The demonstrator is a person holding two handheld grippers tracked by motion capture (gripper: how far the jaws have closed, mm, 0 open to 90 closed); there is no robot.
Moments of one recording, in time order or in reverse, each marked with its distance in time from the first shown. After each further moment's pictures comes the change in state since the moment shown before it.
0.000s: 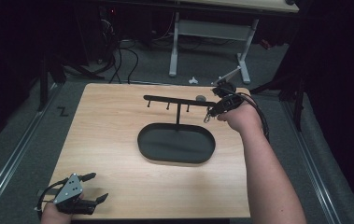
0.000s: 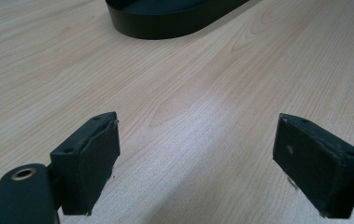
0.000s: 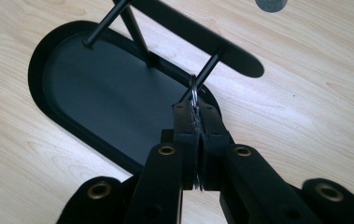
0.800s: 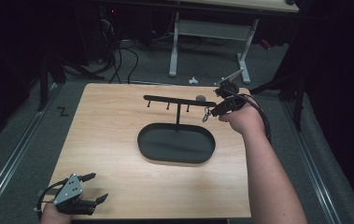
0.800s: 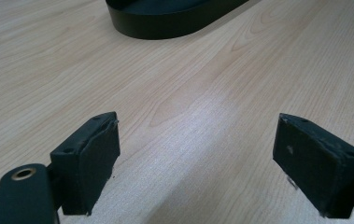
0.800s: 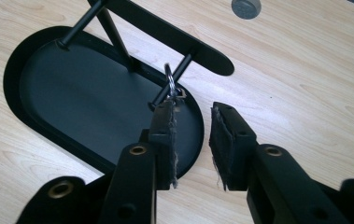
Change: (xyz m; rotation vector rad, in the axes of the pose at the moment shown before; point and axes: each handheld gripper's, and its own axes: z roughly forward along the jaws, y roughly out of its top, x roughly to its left) left arm -0.001 0.000 0.000 0.000 0.005 0.005; right arm -0.001 -0.008 -0.004 -0.034 -0.077 -0.001
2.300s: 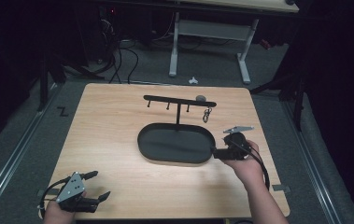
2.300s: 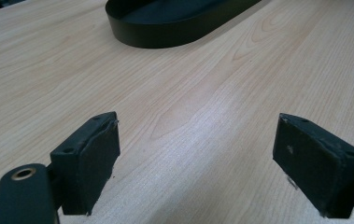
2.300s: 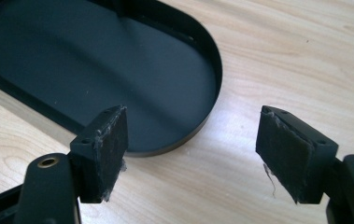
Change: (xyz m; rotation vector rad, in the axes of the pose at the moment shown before) left arm 0.001 0.004 0.007 -0.022 -0.001 0.008; right arm 0.001 -0.140 0.078 -0.233 0.020 0.030
